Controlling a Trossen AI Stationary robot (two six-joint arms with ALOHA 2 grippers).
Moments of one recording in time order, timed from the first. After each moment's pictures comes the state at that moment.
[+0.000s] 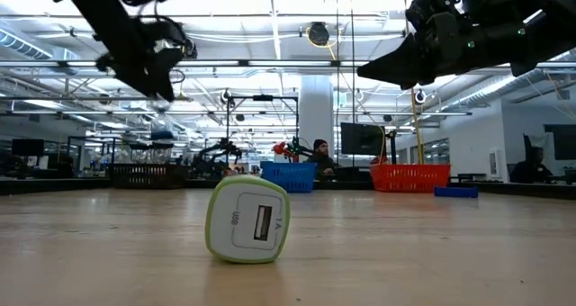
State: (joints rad) left arm 0.21 1.05 0.74 -0.60 -0.71 -0.48; right arm -0.04 1.16 0.33 0.74 0.08 -0.09
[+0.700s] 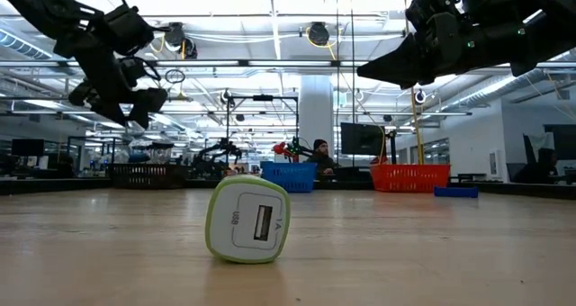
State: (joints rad) left arm 0.74 0.93 0.49 -0.24 -0.63 -0.37; right arm -0.04 1.16 0.33 0.74 0.08 -0.10
